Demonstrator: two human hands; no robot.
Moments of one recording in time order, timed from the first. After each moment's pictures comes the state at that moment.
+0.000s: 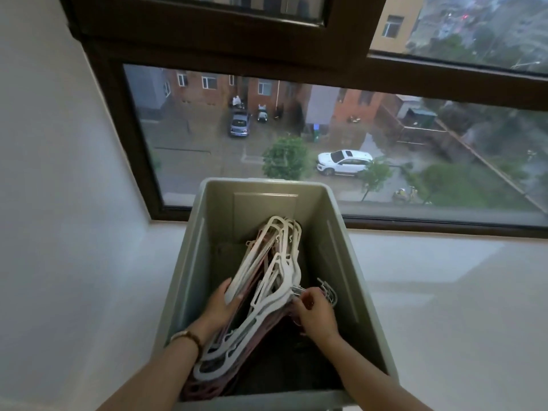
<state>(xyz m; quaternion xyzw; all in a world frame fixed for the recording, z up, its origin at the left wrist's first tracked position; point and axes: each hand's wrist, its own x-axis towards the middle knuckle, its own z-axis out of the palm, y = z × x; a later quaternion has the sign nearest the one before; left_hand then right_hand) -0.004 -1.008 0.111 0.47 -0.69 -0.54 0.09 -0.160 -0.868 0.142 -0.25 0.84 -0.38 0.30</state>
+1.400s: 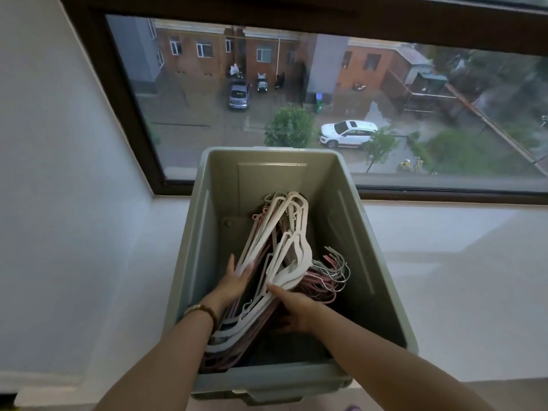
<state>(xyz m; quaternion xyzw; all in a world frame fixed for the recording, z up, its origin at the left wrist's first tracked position) -0.003 -1.011 0.097 0.51 -0.63 -0.59 -0.01 -0.119 -0.894 0.128 0.01 0.64 -0.37 0.67</state>
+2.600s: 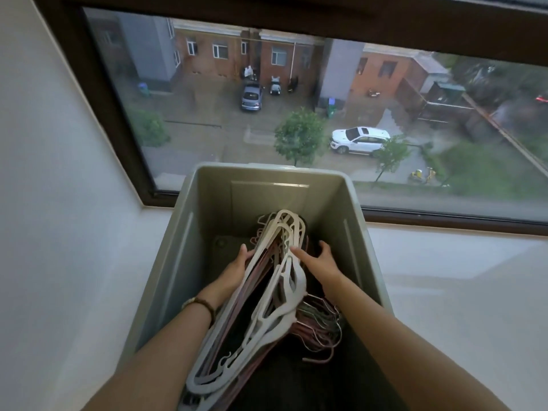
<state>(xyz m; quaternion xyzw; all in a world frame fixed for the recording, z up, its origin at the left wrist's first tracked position) -0.084 -1.079 0.099 0.46 -0.58 -0.67 0.04 -0.248 -0.976 0.144 -0.16 0.77 -0.42 0.46</state>
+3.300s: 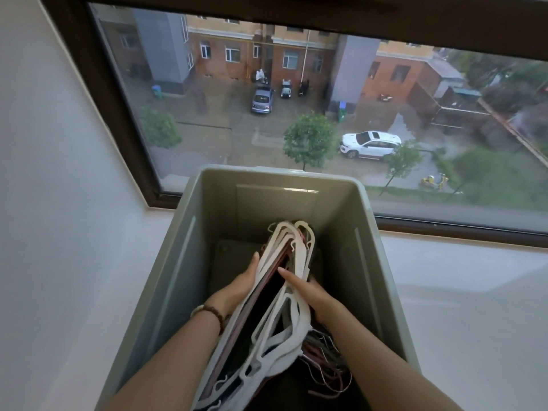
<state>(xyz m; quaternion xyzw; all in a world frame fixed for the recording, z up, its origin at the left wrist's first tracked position) -0.095 -1.083 0.075 0.47 -0.50 -0.73 -0.02 -0.239 -0.984 0.093 -0.14 0.68 -0.40 0.60</state>
